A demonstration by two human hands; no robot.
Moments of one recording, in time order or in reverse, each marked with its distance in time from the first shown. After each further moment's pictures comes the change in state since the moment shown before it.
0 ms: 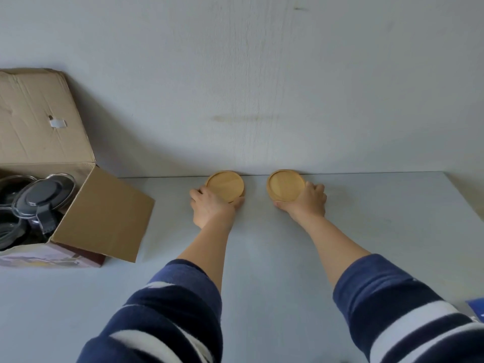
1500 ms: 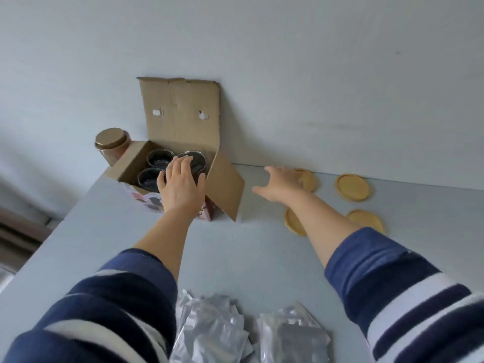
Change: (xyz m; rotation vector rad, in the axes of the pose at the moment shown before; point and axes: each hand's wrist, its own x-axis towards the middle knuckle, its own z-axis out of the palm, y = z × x) left_hand -0.013 -0.182 -0.221 0.157 0.443 0.326; right_hand -0.181 -0.178 0.031 -0.363 -0.306 -0.508
